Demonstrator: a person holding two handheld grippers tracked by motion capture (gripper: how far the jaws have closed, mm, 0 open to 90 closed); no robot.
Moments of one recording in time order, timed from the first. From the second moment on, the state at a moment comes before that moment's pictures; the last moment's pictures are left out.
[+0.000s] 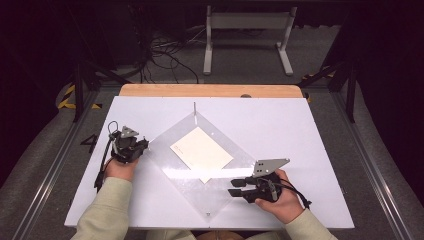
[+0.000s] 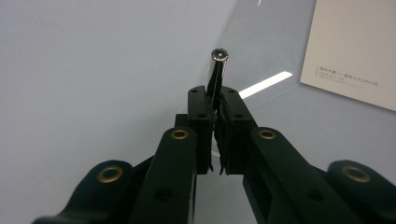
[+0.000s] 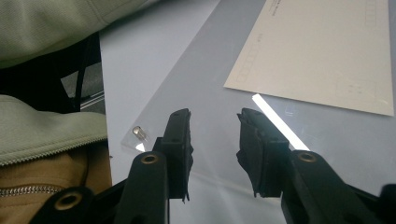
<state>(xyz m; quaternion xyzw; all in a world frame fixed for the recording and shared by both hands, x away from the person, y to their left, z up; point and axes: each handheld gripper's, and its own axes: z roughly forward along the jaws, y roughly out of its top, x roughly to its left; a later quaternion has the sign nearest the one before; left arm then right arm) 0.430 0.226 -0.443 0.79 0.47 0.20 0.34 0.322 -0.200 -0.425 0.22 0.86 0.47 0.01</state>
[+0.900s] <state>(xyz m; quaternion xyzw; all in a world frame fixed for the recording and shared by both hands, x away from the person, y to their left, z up) 0.497 0.149 -0.441 0.77 0.46 0.18 0.40 0.318 -0.285 -0.420 0.35 0.80 0.47 0.10</state>
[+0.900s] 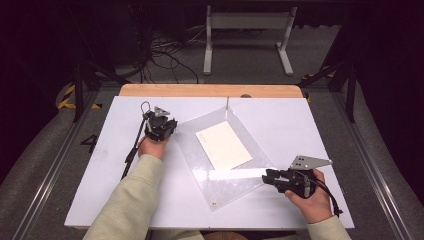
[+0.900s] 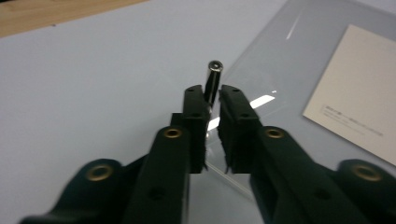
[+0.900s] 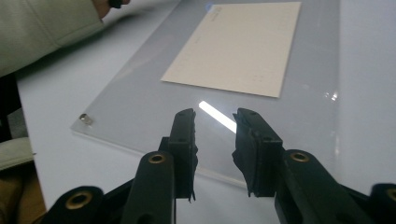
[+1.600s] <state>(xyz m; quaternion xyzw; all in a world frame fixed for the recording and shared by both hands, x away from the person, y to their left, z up) 0.408 0.134 -0.405 0.81 0.32 0.12 0.47 0.349 -0.312 -0.436 0.42 0.79 0.42 0.15</state>
